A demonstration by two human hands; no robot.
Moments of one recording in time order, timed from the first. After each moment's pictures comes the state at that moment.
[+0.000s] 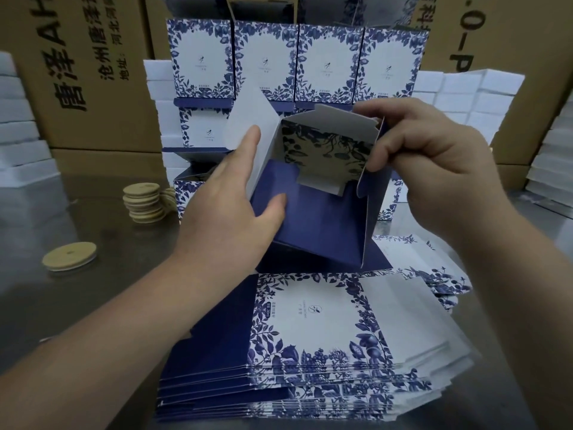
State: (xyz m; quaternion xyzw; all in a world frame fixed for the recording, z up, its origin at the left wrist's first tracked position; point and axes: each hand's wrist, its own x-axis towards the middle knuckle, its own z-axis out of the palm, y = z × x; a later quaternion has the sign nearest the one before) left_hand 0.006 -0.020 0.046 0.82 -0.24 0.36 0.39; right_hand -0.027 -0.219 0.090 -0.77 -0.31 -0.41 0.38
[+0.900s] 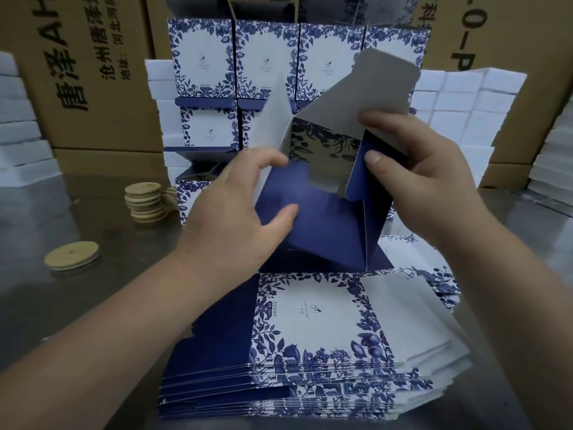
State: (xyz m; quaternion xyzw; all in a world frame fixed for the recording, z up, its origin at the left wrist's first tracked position) left_hand 0.003 -0.020 0.046 0.77 -0.32 0.38 0.39; right_hand -0.021 -0.215 0.082 -0.79 -0.23 -0.39 0.42
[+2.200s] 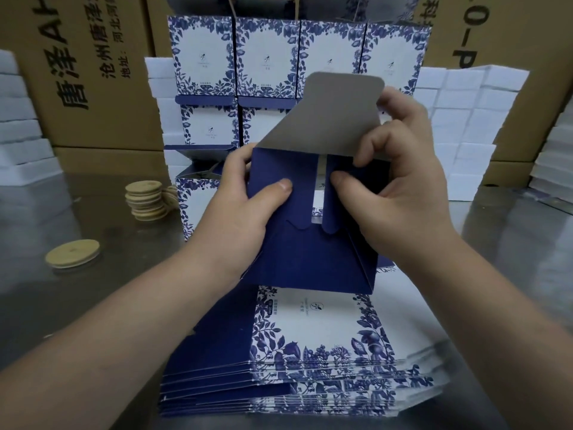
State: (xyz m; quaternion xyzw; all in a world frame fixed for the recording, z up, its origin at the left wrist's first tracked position) left_hand 0.010 -0.030 0.046 0.61 -0.27 0.11 0.74; right_hand -0.021 -0.188 0.069 -0.73 -0.28 -0.51 0.35
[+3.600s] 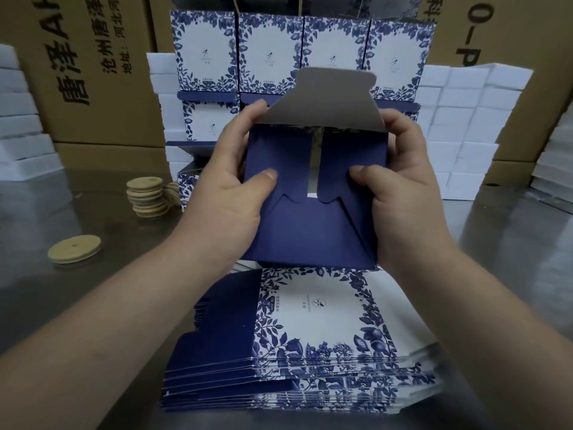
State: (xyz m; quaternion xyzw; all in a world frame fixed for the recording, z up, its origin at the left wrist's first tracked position) left_hand 0.010 -0.022 0.057 0.62 -0.35 0.18 0.67; right_hand -0.014 -0.180 0.060 -0.62 -0.20 -0.33 0.69
